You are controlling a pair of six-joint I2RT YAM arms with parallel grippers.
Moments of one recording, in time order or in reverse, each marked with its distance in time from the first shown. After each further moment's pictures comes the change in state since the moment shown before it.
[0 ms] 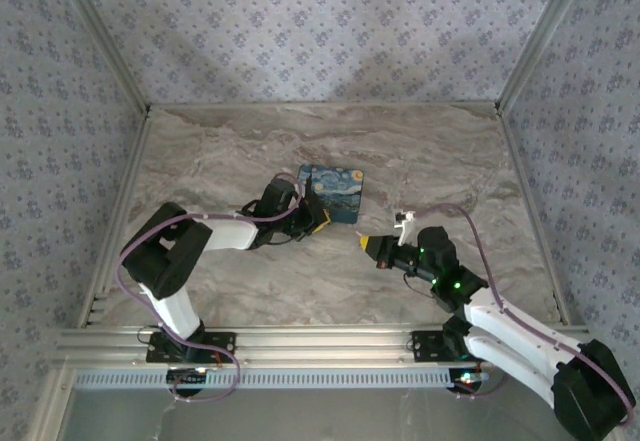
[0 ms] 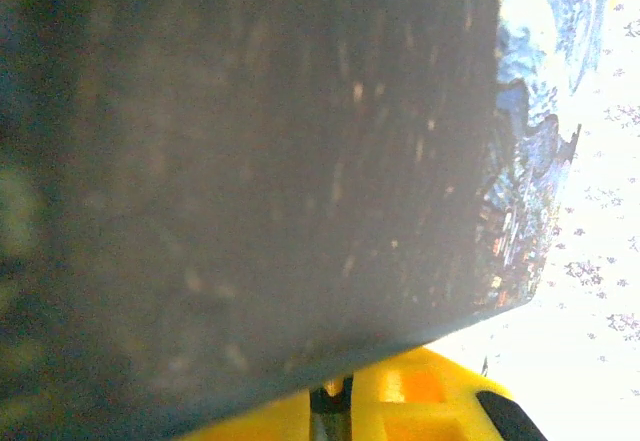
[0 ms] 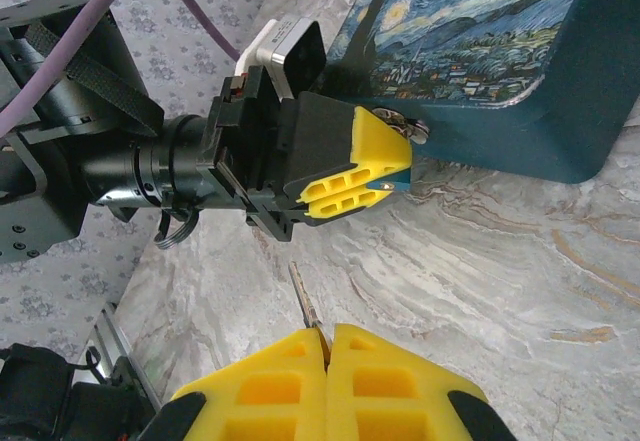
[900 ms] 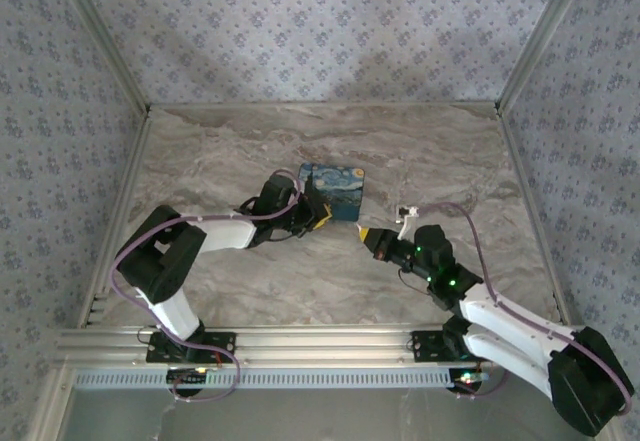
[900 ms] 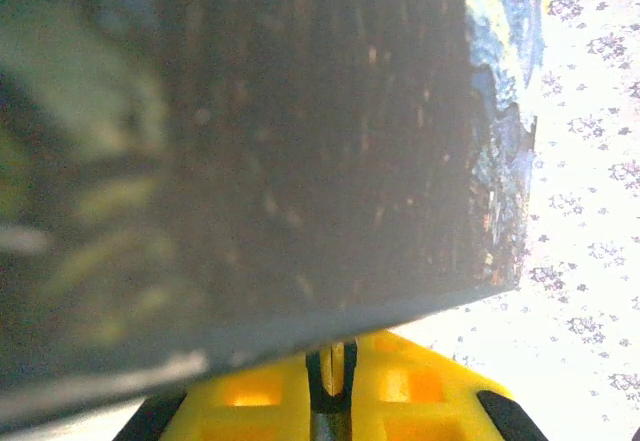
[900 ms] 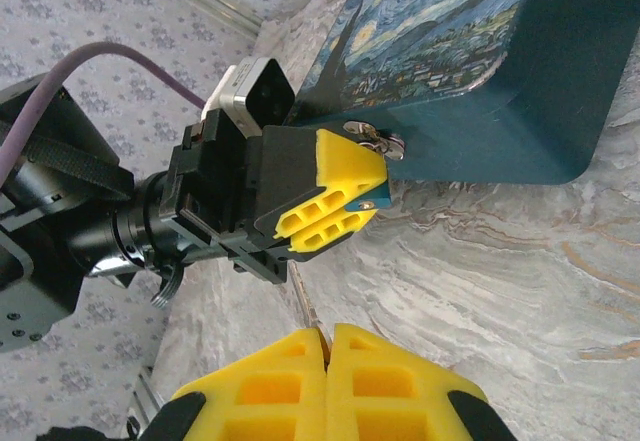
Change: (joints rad) left arm 0.000 -0.038 0.019 -0.013 0.000 -0.051; right arm 0.020 0.074 0.002 0.111 0.085 0.196
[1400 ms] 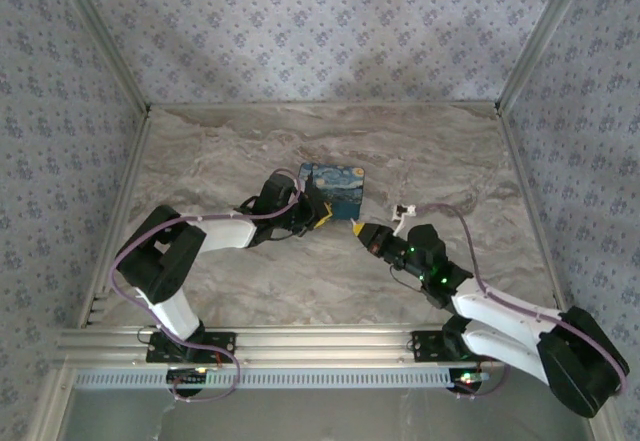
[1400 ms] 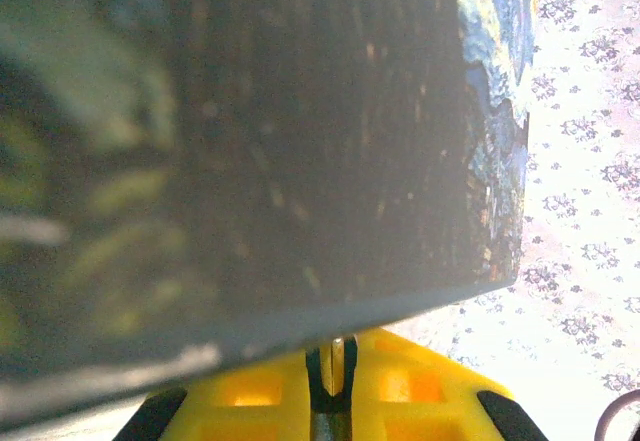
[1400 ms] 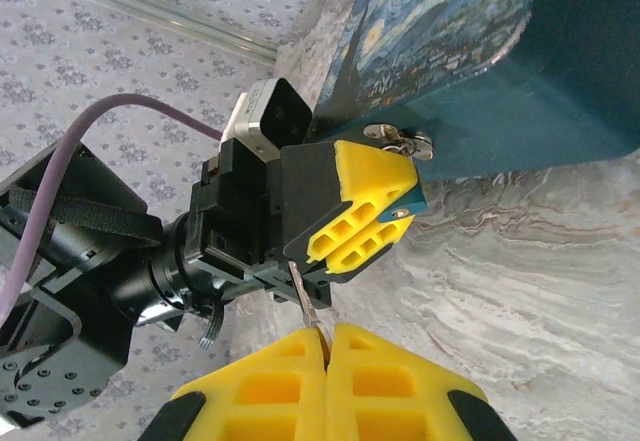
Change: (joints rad) left arm 0.000 0.000 0.004 0.001 0.000 -0.008; right arm 0.054 0.122 0.000 0.169 0.060 0.215
